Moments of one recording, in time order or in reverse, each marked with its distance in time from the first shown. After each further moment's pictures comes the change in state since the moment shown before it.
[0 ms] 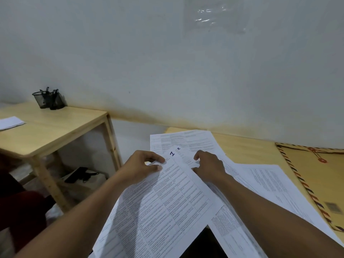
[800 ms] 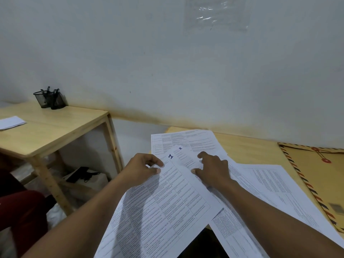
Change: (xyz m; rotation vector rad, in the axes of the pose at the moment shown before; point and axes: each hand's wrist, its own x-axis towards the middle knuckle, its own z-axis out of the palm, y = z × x) left_hand 0.008 -0.015 0.006 0.081 0.033 -0.058; right_hand -0.007 0.003 0.002 -0.087 0.047 -0.002
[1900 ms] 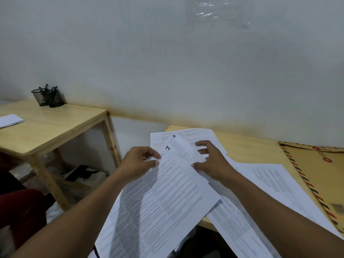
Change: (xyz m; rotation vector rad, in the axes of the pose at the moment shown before) left_hand 0.007 -0.002 -0.006 -0.095 0.084 0.060; right_hand -0.009 -0.003 -0.027 0.735 -0.106 -0.046
